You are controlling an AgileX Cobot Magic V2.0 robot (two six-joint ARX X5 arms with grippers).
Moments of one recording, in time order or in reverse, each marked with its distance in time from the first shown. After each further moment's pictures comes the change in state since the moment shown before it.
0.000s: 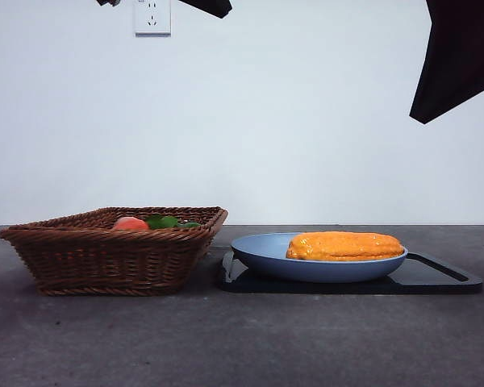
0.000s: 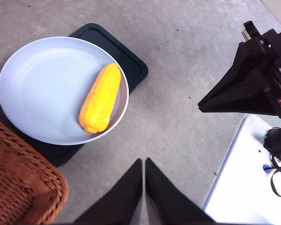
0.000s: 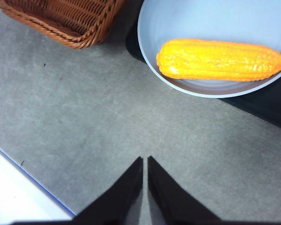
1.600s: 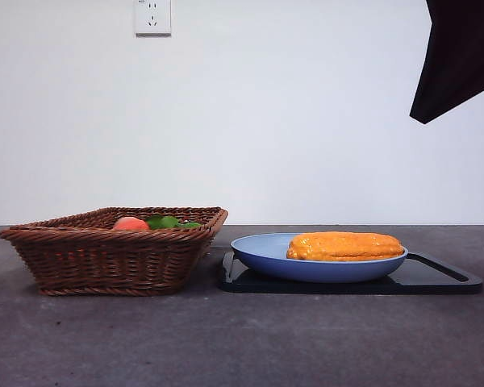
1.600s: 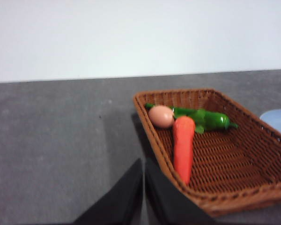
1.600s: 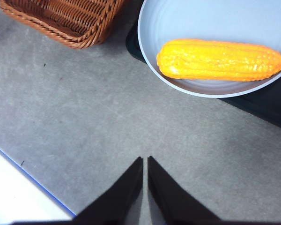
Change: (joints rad) left arm 0.680 -1.303 -1.325 0.707 -0.182 0.000; right arm 0.000 0.000 0.000 0.000 0.001 0.000
